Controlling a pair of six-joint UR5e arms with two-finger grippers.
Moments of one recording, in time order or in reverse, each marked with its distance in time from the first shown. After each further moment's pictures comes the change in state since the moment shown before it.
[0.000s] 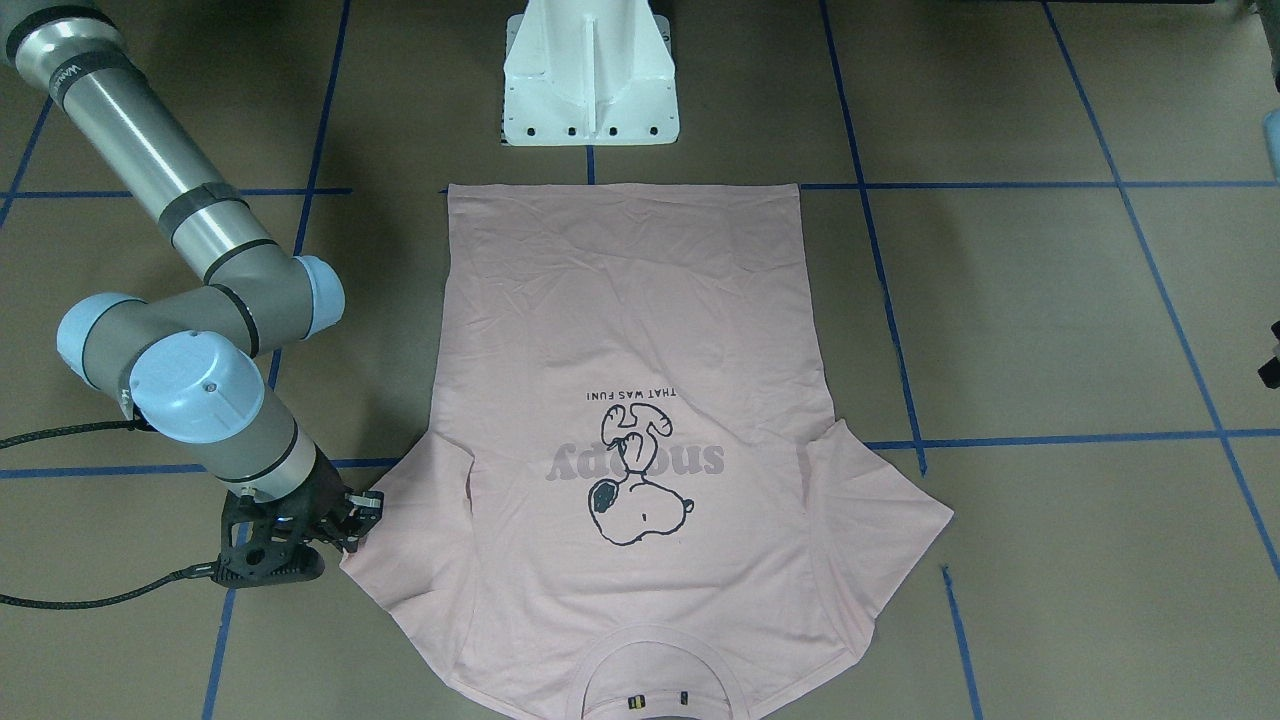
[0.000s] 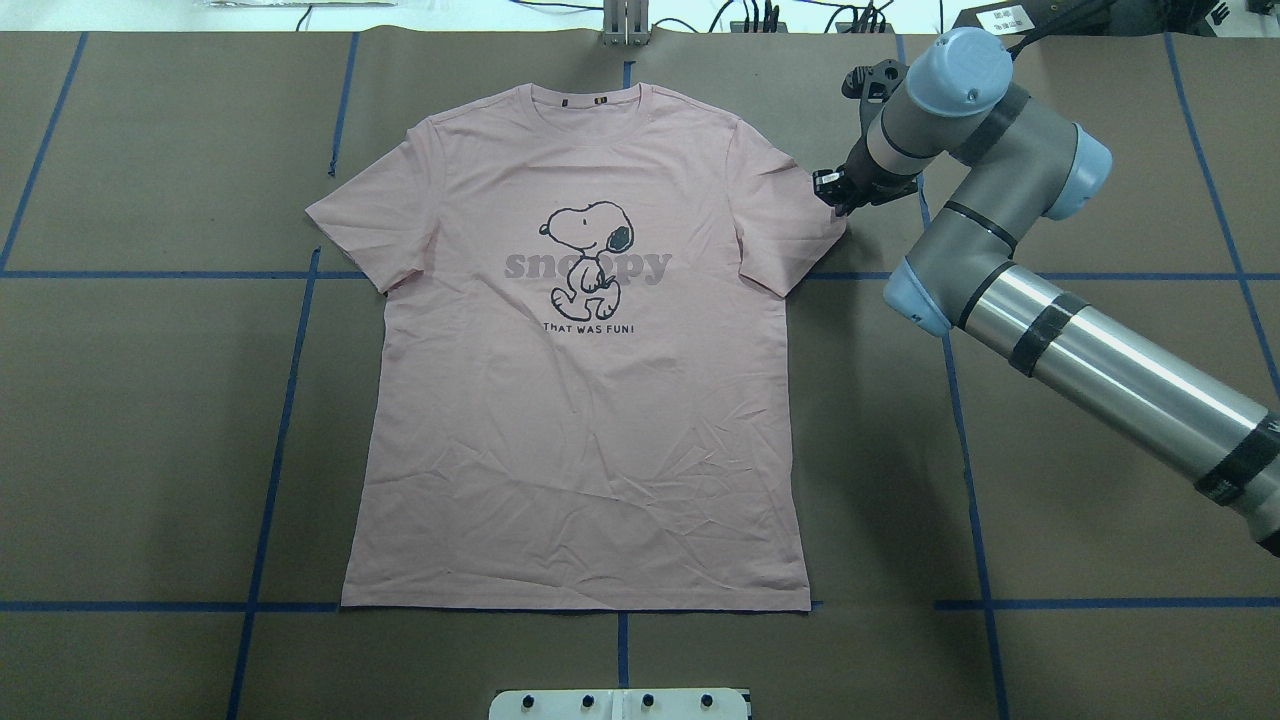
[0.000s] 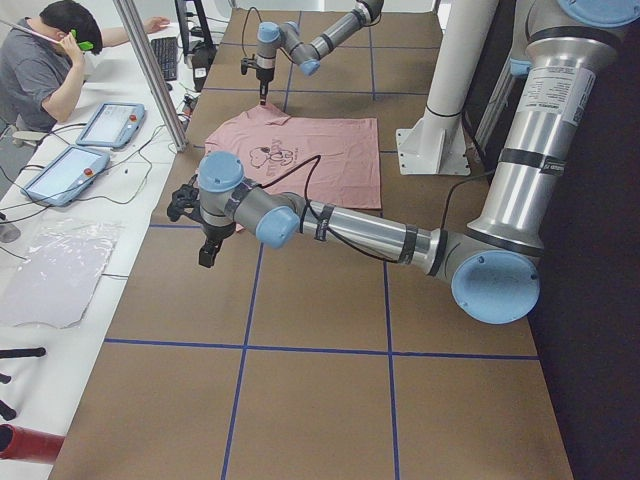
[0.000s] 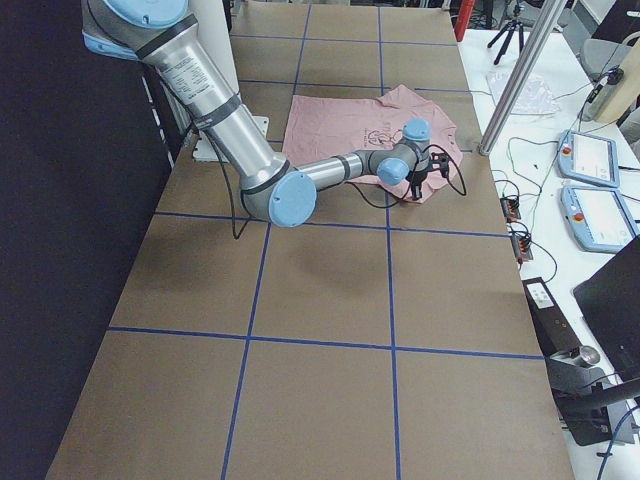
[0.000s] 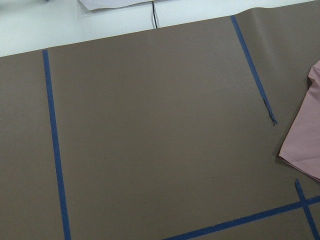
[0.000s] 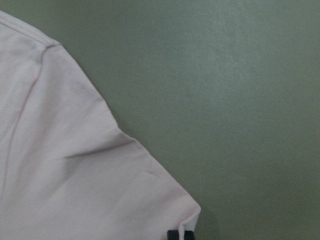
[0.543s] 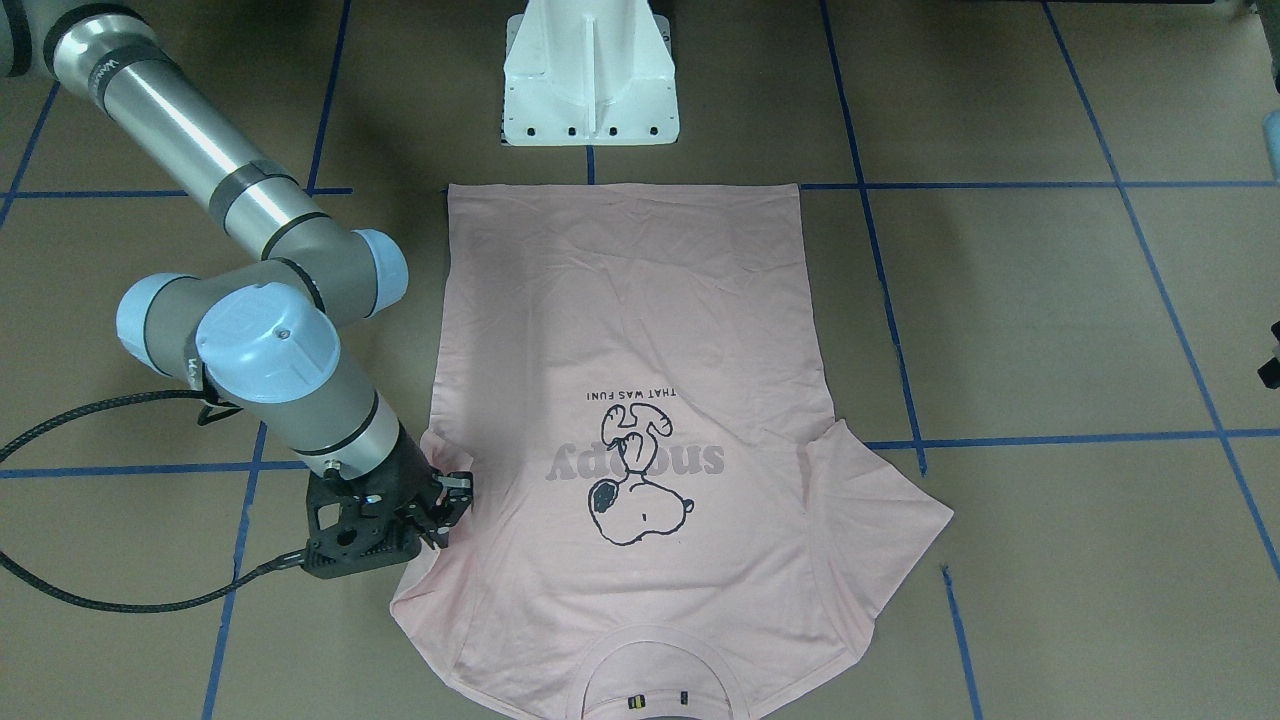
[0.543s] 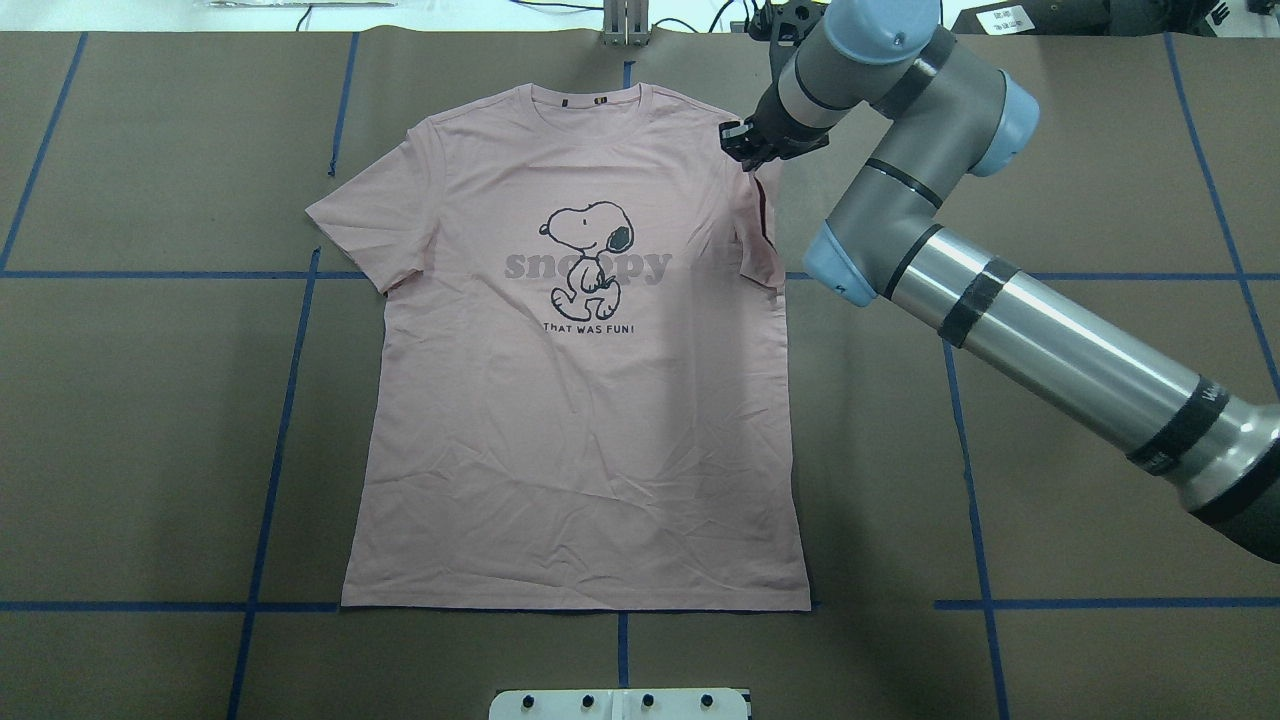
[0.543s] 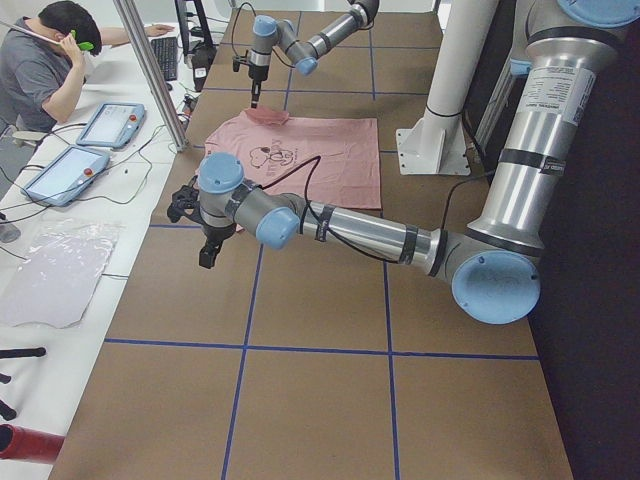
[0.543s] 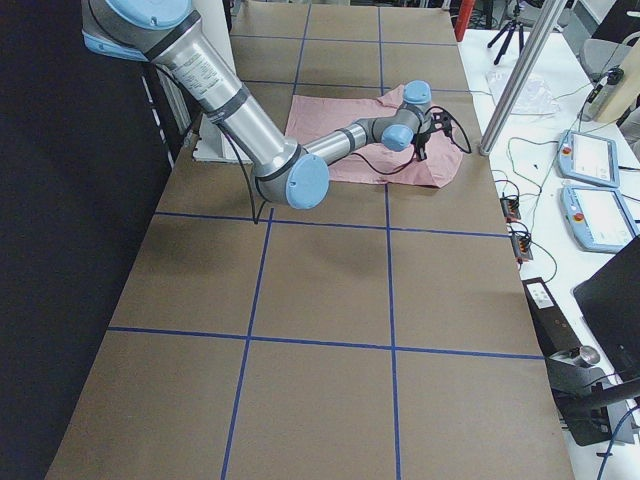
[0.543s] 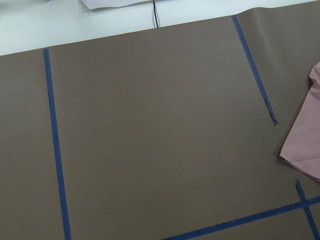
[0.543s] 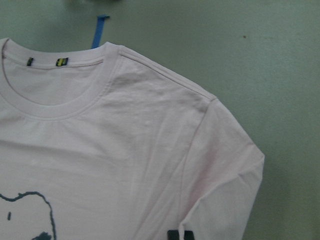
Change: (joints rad) left arm 0.000 0.002 0.003 0.000 0.000 0.002; right arm -0.033 0.132 0.015 -0.001 -0.009 0.012
